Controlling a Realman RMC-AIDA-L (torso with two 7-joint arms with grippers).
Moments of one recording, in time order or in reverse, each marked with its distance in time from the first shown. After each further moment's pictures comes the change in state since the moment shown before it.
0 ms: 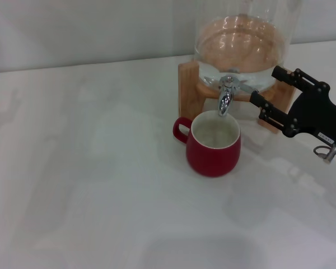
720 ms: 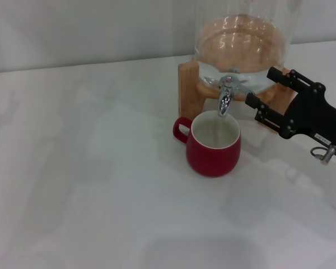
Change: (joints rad) left arm 0.009 0.000 0.000 0.000 0.000 0.000 0.000; right arm 0.005 0.002 -0.015 0.000 0.000 0.006 0.012
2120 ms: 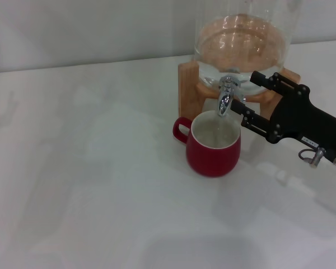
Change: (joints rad) left arm 0.006 -0.002 0.001 0.002 -0.002 -0.002 0.000; right arm 0.028 0.005 -0.029 0.000 -0.026 0.015 0.003
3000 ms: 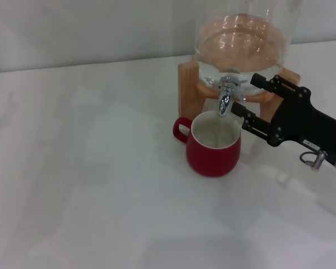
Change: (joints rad) left arm 0.006 0.000 0.001 0.001 0.000 -0.005 0.000; right arm -0.009 0.000 -0.006 0.000 0.000 0.017 0.001
